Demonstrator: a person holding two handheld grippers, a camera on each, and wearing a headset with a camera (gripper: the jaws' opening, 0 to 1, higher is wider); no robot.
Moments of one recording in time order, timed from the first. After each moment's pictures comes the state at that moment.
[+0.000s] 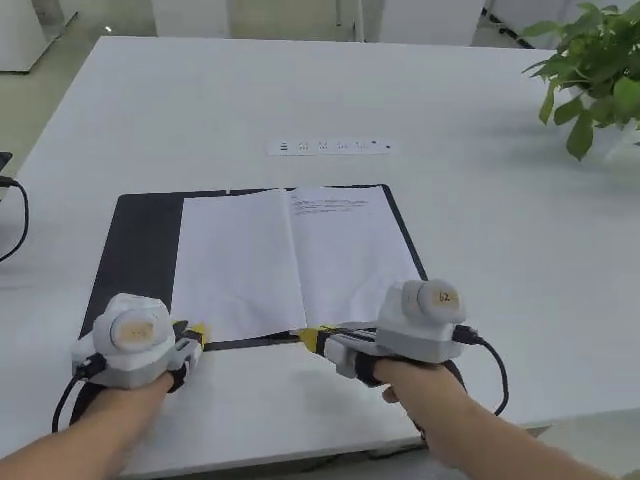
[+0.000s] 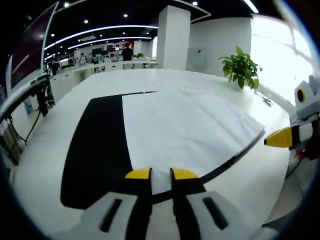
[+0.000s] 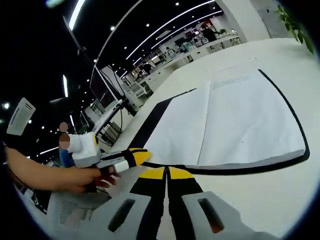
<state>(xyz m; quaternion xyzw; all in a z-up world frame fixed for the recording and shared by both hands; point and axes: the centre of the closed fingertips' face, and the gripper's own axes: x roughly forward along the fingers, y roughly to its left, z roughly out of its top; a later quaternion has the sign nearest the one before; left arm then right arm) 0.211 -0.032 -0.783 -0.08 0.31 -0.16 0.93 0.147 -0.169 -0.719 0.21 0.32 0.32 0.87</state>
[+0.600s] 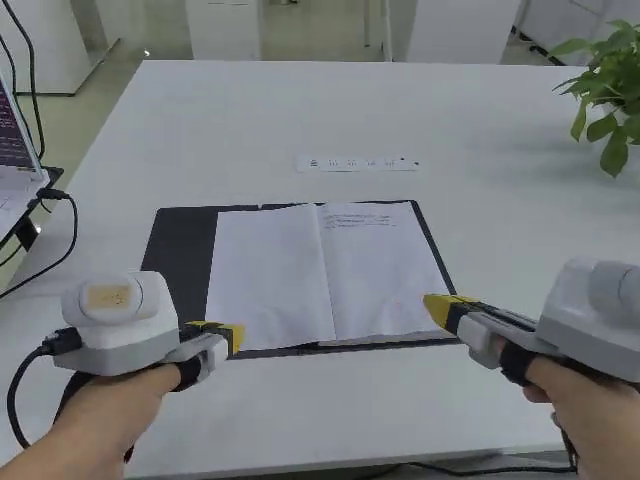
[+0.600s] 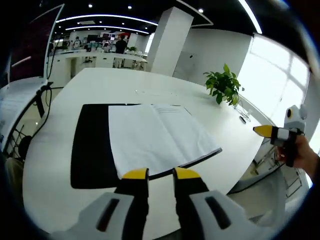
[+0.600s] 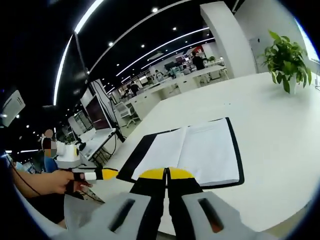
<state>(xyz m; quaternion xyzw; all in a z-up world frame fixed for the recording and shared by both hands) 0.142 -0.049 -0.670 -0.09 0.31 -0.22 0.92 0.121 -0.269 -0.615 0.16 0.23 0.21 0.94</state>
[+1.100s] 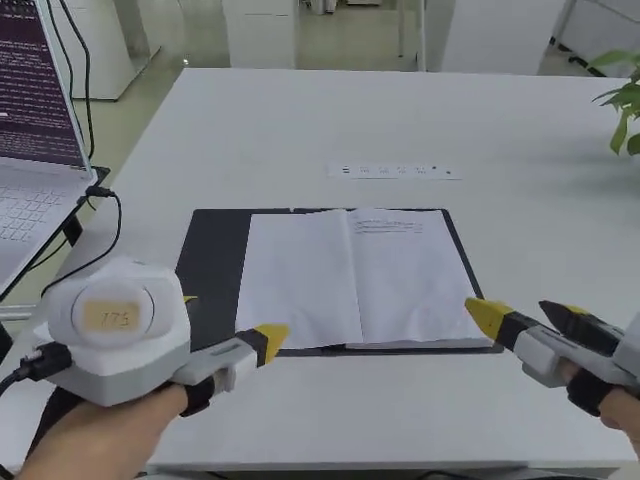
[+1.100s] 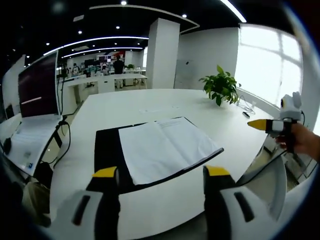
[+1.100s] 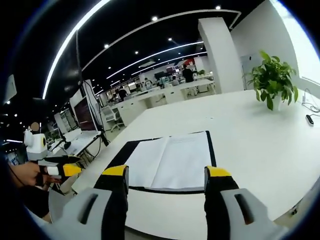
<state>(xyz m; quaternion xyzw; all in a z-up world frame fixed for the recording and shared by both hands) 0.117 -0.032 -0.625 -0.01 0.25 -0.21 0.95 0.118 -0.296 -0.611 0.11 0.20 0.15 0.96</state>
